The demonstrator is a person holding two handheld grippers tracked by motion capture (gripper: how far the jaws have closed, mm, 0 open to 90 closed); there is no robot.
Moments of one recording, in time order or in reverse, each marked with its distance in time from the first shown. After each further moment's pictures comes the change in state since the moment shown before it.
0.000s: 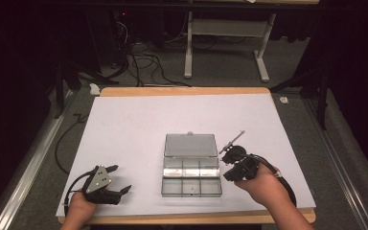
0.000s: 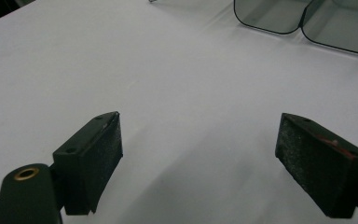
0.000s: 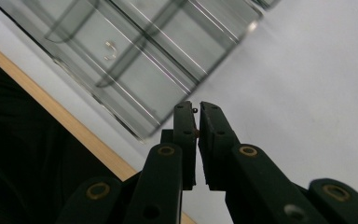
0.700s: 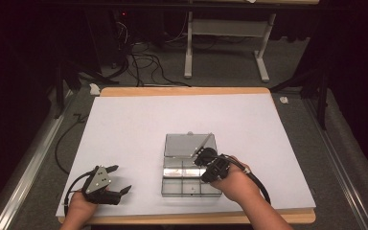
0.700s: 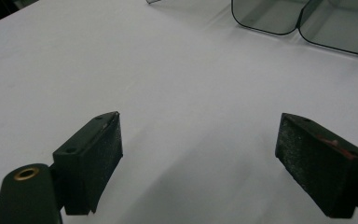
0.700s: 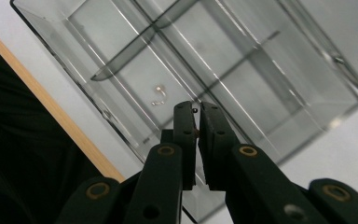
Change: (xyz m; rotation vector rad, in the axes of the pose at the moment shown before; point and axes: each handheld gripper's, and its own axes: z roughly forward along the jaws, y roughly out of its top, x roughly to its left) left arm -0.001 0.000 0.000 -0.004 -0.002 0.003; right arm 0.037 0.043 0.036 0.039 0.031 -0.129
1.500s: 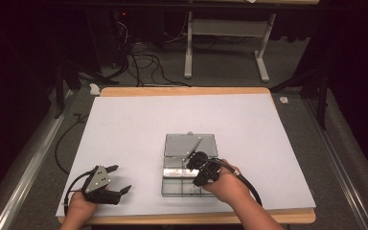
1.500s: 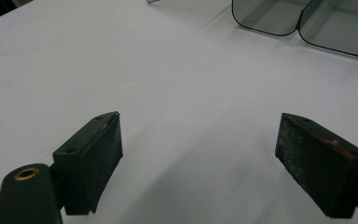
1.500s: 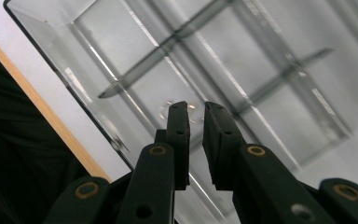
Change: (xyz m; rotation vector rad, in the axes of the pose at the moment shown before) left arm 0.001 0.000 0.000 -0.002 -0.006 -0.010; right arm 0.009 0.010 0.025 0.009 0.025 -0.021
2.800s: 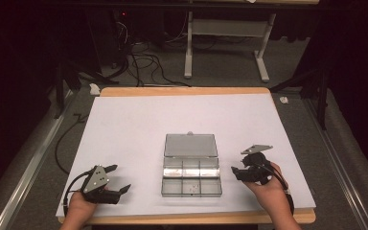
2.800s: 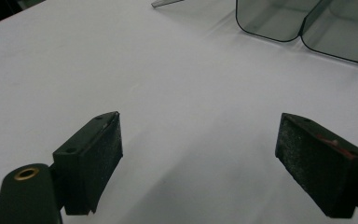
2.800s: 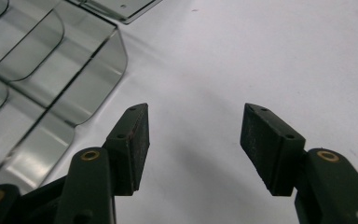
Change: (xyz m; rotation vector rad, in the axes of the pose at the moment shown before) left arm 0.001 -0.001 -0.002 -0.020 0.010 -0.020; right arm -0.084 -0.121 -0.008 -0.415 -0.257 0.314
